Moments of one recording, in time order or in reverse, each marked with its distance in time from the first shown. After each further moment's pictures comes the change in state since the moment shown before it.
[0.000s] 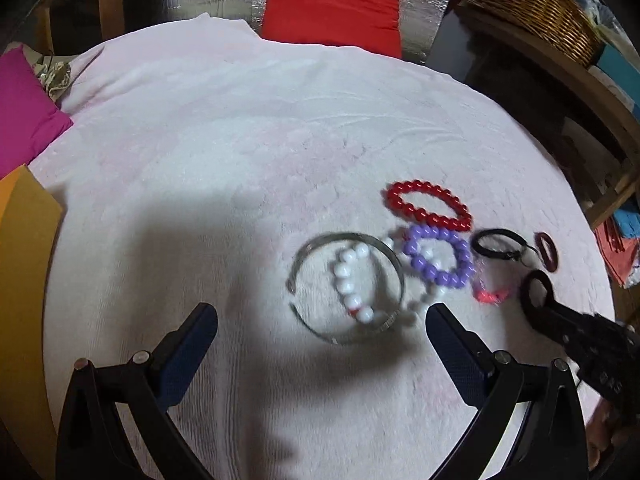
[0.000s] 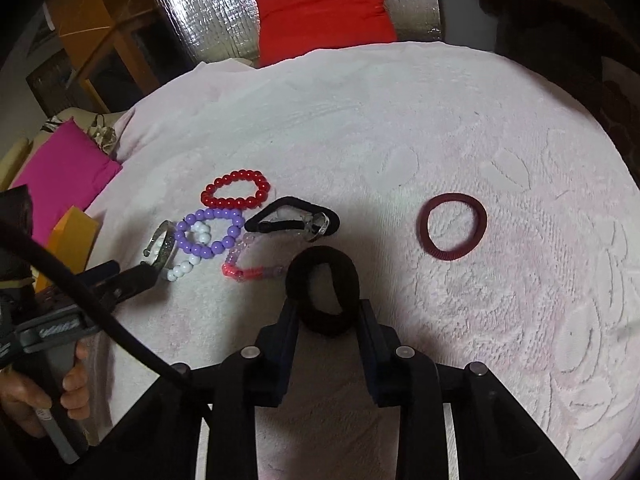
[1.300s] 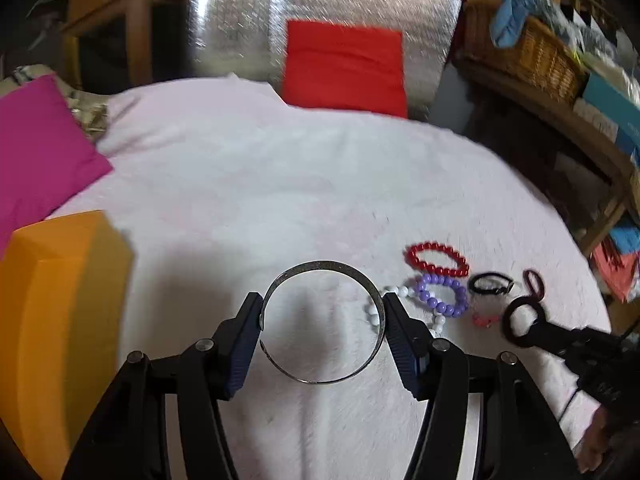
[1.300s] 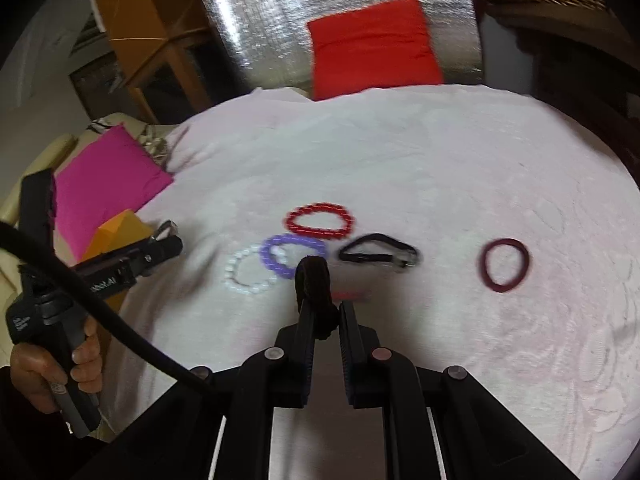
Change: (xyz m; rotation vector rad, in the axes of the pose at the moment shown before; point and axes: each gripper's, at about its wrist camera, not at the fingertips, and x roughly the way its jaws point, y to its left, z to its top) left arm -0.092 0.046 -0.010 -0.006 -0.226 0.018; right arm -0.032 0.048 -0.004 -0.097 -0.131 0.135
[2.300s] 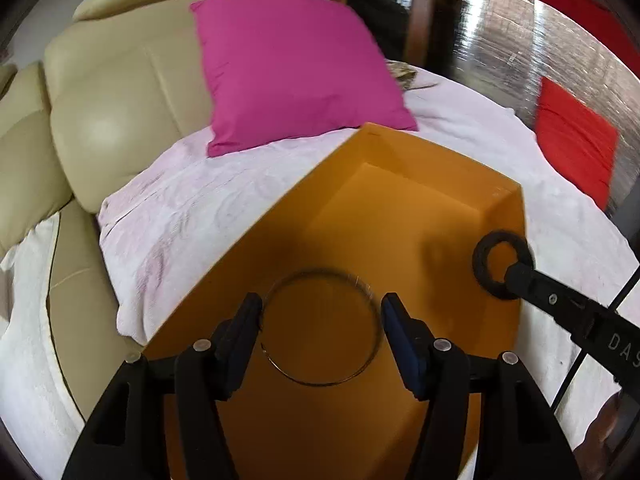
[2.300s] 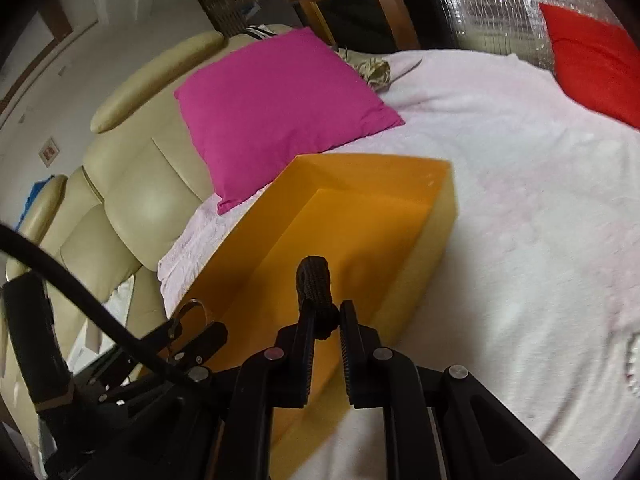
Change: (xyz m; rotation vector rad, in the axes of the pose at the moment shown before) left arm -0.098 0.207 -0.094 -0.501 0.002 0.556; right arm 0.112 0.311 0.012 -0.290 0.183 0.412
